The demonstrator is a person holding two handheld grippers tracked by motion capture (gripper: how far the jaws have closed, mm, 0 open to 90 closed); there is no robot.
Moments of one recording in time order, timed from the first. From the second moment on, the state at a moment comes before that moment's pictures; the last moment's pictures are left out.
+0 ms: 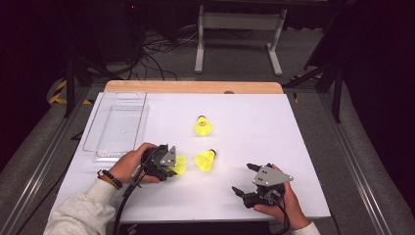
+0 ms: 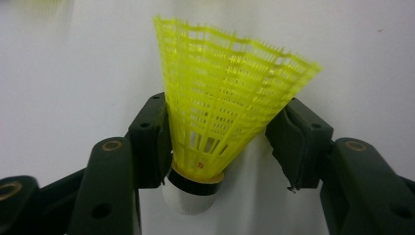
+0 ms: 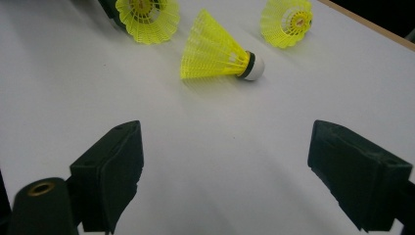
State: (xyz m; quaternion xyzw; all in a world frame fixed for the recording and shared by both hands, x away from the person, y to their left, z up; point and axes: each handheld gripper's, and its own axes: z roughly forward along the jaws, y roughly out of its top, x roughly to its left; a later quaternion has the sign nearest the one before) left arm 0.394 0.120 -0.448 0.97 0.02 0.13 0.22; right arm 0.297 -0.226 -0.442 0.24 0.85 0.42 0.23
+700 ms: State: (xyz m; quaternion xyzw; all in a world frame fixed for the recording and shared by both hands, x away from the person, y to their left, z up) left arm 0.391 0.126 -0.444 0.96 0.01 0.14 0.23; right arm 0.297 -0.226 -0.441 0.24 0.84 0.42 0.23
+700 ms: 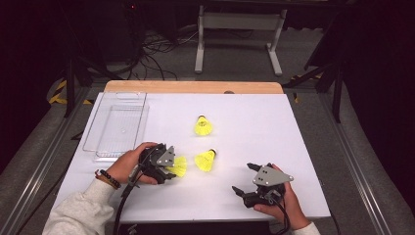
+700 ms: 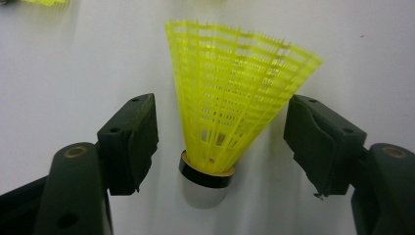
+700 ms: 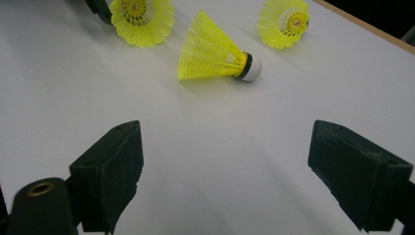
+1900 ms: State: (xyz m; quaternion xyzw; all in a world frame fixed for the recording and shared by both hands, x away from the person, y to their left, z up) left arm 0.370 0.150 -0.409 0.92 0.02 0.19 0.33; right arm 0.296 -0.226 -0.439 0.25 0.84 0.42 0.25
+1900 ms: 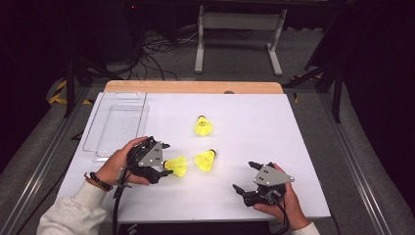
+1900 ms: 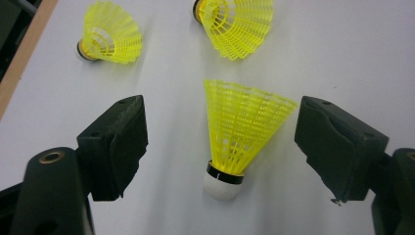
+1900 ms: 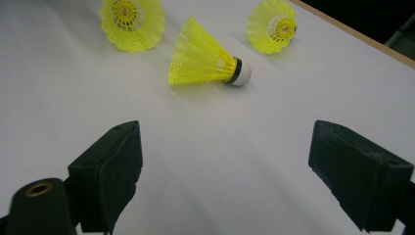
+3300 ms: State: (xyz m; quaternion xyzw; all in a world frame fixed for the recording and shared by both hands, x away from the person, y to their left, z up) left arm 0.310 0.235 -0.393 0.83 0.11 0.29 0.47; right arm 0.303 -0.215 -0.427 0.25 0.82 0.43 0.29
